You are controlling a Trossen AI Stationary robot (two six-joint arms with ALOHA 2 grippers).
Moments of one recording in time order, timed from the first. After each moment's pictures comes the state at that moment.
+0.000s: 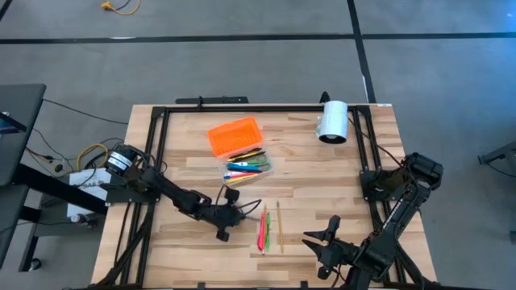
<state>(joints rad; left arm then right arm) -0.41 1.82 0.69 0.25 -0.34 0.02 1.03 1.76 1.21 -0.71 1.12 0.65</state>
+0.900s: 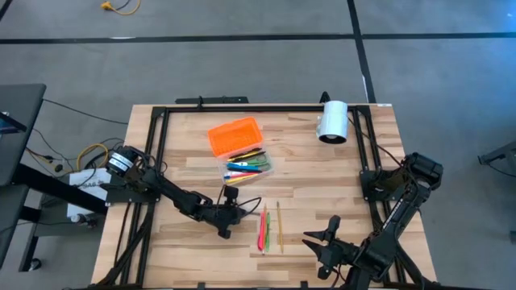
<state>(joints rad) -0.41 1.82 0.71 0.23 -0.45 0.05 1.03 1.76 1.21 -0.71 1.12 0.66</state>
